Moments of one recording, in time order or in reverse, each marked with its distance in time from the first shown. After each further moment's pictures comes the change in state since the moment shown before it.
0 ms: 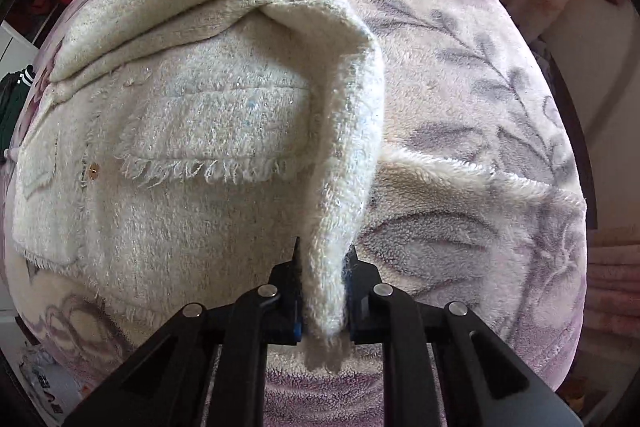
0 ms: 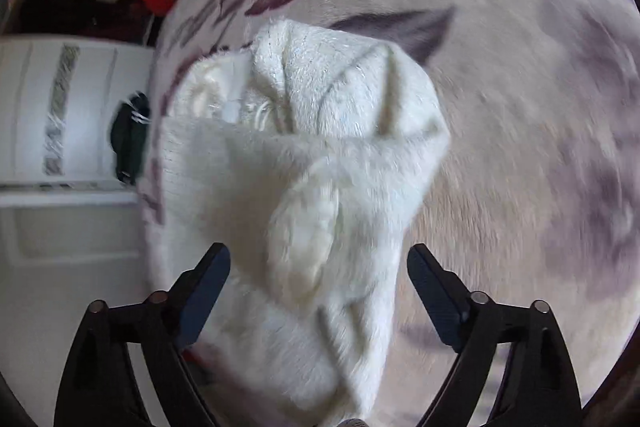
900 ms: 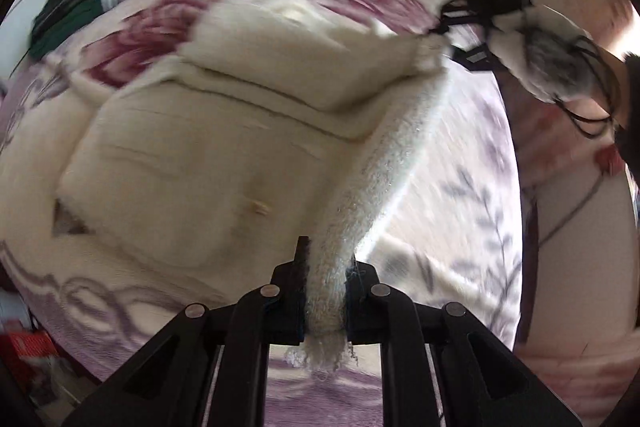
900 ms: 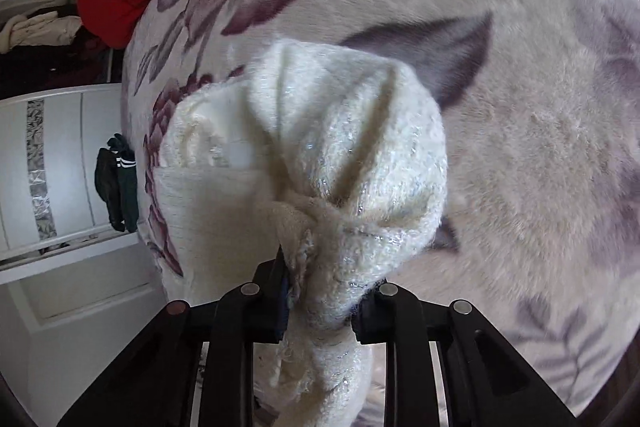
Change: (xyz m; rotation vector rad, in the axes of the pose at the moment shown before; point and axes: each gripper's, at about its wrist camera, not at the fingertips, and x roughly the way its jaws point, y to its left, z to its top) left arm -0.120 0.209 -0.011 -0.455 -0.218 -0.159; right arm -0.005 0.056 0.053 0.262 0.041 0.004
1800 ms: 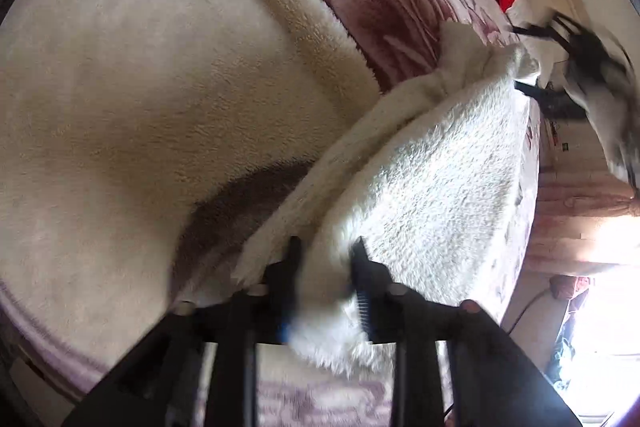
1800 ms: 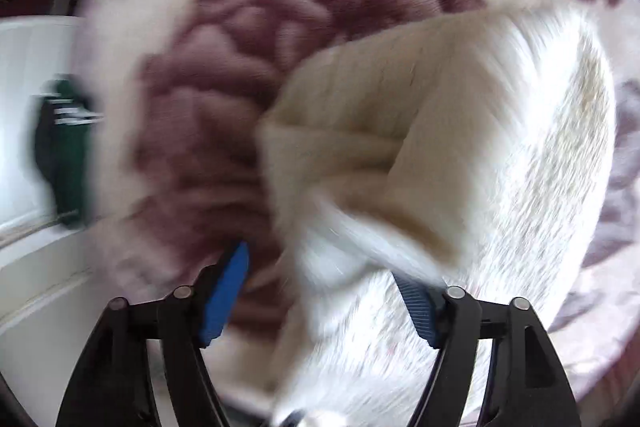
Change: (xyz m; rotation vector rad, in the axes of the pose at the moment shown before) left arm 0.064 0.310 0.066 -0.448 0.190 -0.178; right arm 0.187 0.298 -0.006 -0.056 0.125 -0.184
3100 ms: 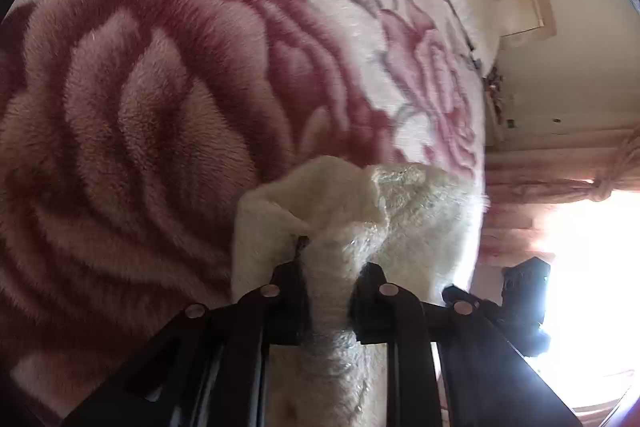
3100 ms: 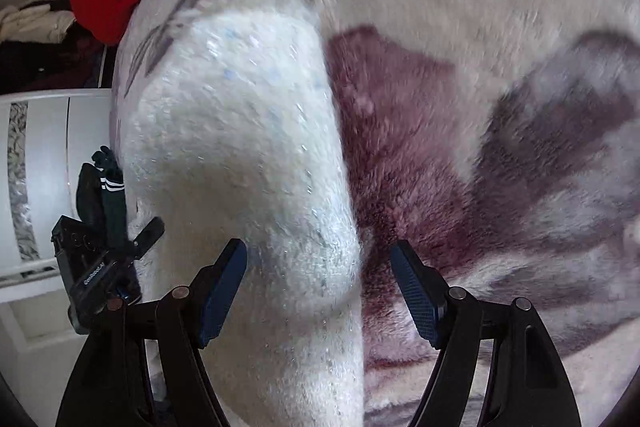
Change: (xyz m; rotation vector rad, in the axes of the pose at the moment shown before) left arm 0.151 -0.176 0.264 0.189 0.127 -0.252; right arm -0.012 -0.168 0.034 0.047 -0.217 0.157
